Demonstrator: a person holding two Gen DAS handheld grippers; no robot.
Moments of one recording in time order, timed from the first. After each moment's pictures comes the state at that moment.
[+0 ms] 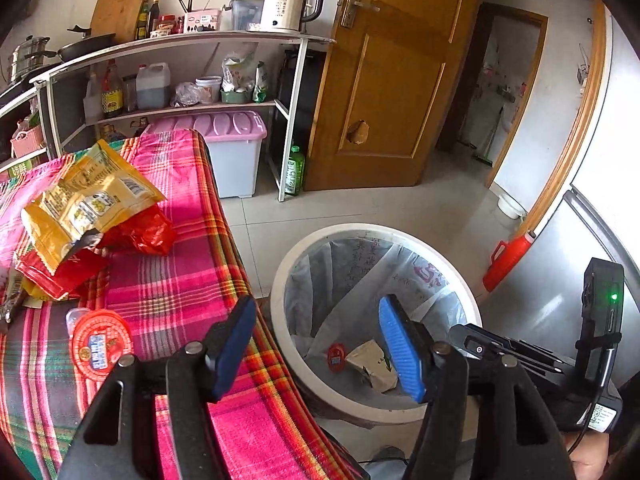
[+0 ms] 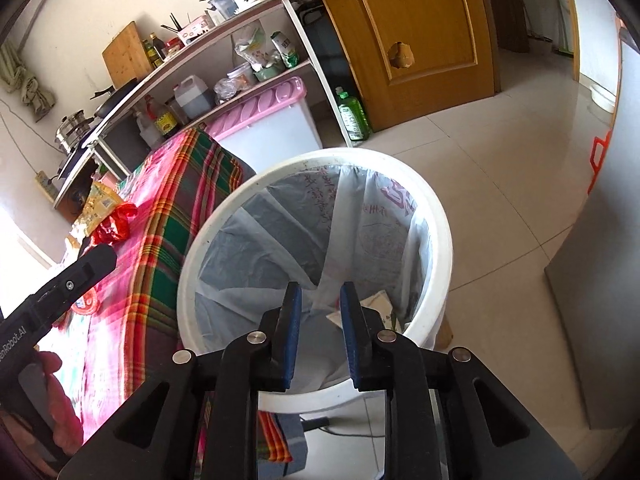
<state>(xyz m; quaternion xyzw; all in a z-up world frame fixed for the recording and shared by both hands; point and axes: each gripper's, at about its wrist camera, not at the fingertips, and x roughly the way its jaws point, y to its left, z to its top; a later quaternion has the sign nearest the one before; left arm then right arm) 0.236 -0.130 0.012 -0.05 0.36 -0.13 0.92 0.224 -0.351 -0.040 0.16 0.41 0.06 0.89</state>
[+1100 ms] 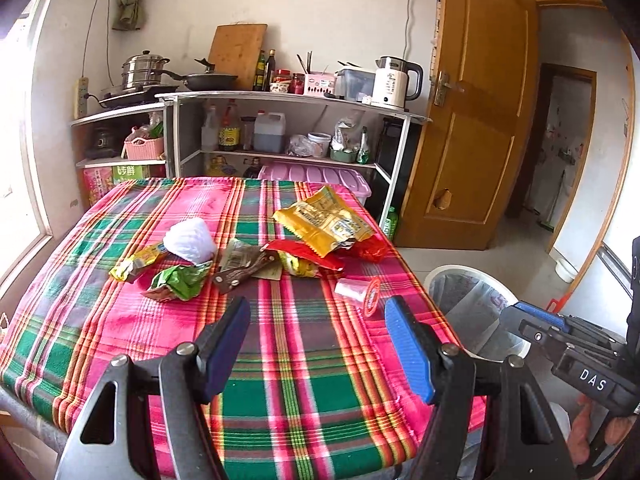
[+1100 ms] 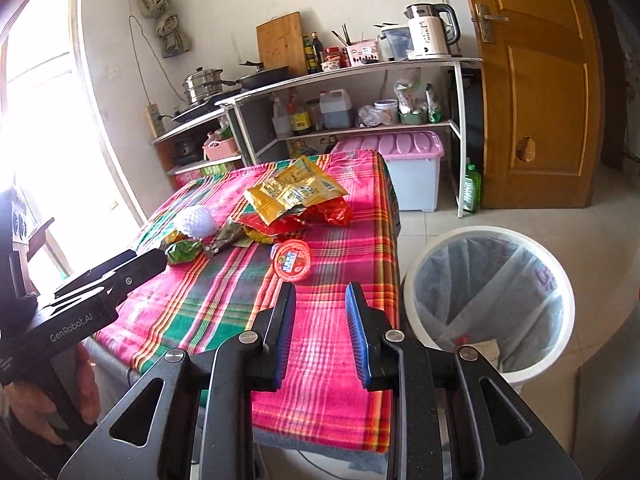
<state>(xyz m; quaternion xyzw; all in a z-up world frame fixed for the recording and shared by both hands) 0.109 0.034 0.050 -0.08 0.27 0.02 0.96 0.142 -0.181 0.044 0.03 0.32 0.23 0.92</state>
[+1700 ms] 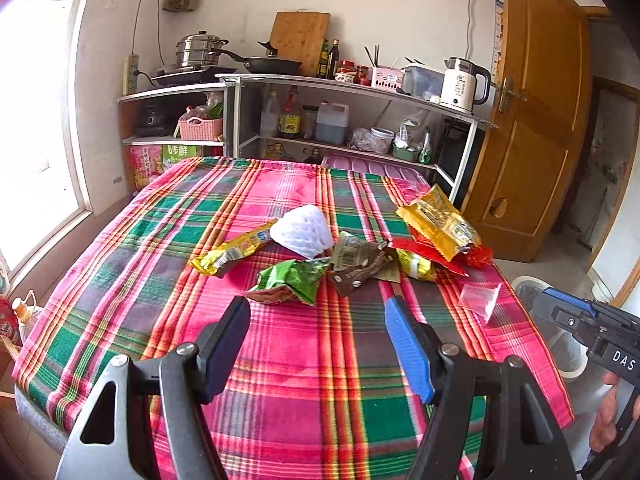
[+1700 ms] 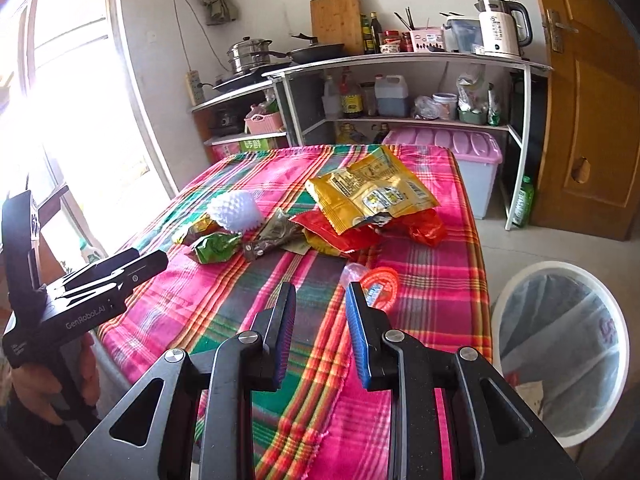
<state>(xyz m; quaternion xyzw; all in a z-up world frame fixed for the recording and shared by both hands) 0.119 0.134 0.020 -0.10 0.28 0.11 0.95 0.188 -0.092 0.033 -0.02 0.33 0.31 0.89</state>
